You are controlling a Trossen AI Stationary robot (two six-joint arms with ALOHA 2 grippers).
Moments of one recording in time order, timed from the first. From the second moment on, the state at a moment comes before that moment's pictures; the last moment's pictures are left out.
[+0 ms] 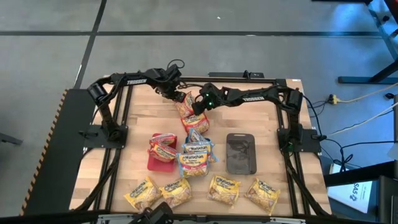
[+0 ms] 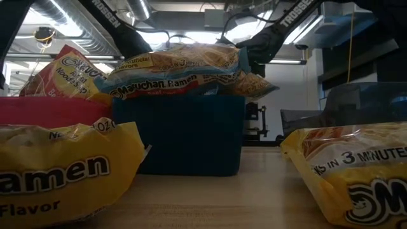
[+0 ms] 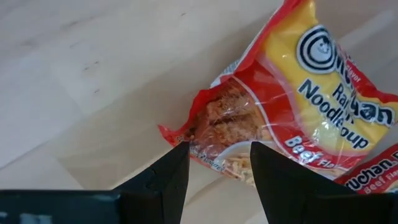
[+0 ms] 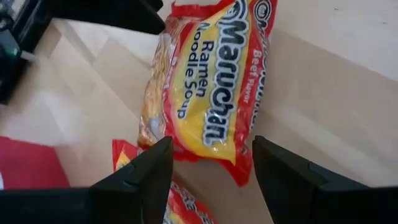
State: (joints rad) left arm 0.72 1.78 1.15 -0.61 0.21 -0.41; right arm -0.35 1.99 1.28 -0.08 -0.10 0.71
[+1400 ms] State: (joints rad) left arm 0.71 1.84 1.15 -0.57 0.36 -0.39; right arm -0.35 2.07 1.28 0.06 -0.15 0.71
